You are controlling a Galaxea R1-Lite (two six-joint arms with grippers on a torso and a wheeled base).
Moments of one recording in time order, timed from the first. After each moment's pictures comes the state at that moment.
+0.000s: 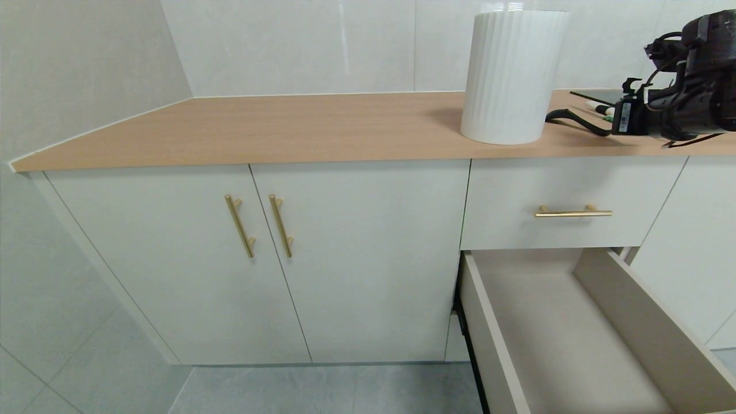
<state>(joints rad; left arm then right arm) 0.00 0.00 0.00 -0.01 -0.01 0.01 0.02 1.93 -1.91 0.26 -0.20 0.05</state>
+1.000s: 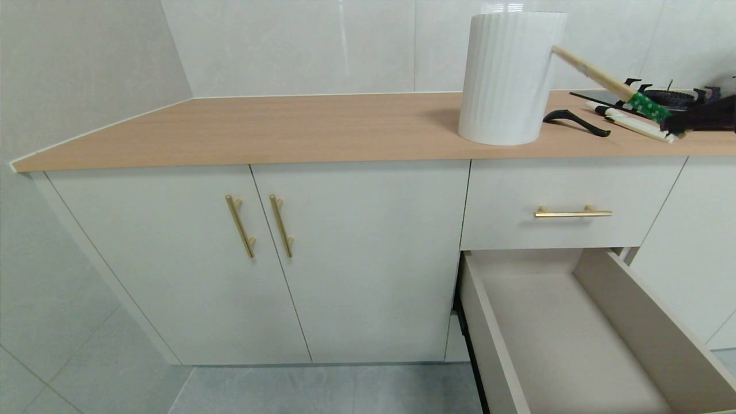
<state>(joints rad) 0.00 0.00 0.00 -0.01 -0.01 0.01 0.25 1.37 -1.59 0.58 0.04 0.13</state>
